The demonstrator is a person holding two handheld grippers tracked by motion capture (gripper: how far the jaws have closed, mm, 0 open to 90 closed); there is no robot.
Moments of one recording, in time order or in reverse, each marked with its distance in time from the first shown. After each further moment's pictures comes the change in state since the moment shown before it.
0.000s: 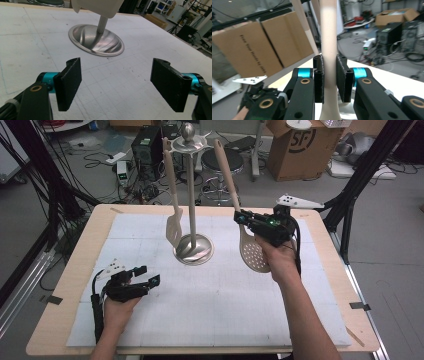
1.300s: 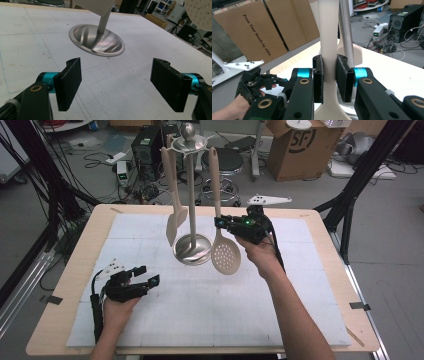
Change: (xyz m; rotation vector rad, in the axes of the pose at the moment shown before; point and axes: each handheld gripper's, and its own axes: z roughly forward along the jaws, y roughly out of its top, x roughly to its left) left arm 0.001 0.000 -0.001 0.002 0.002 0.001; right arm -0.003 -0.011 0.053 0.140 0.057 -0.032
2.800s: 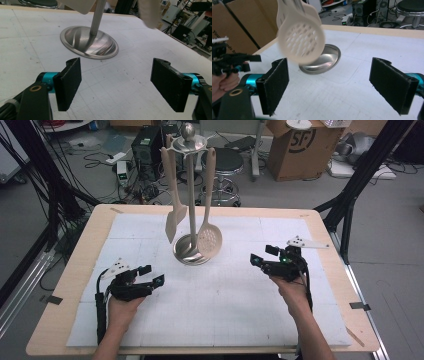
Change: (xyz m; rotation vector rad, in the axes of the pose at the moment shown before) left arm -0.006 0.001 0.010 -0.008 -0.035 0.010; right arm -0.027 -0.107 -0.084 -0.022 -0.225 0.119
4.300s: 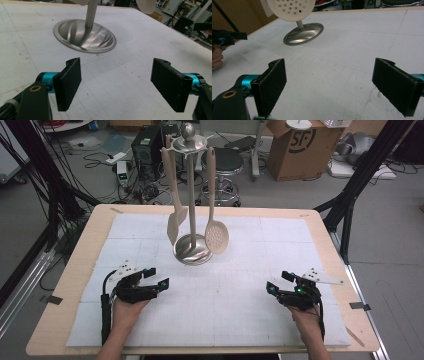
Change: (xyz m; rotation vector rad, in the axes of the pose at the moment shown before) left arm -0.008 -0.006 0.009 0.034 0.002 0.031; right arm -0.030 -0.086 -0.040 -0.023 -0.063 -0.003
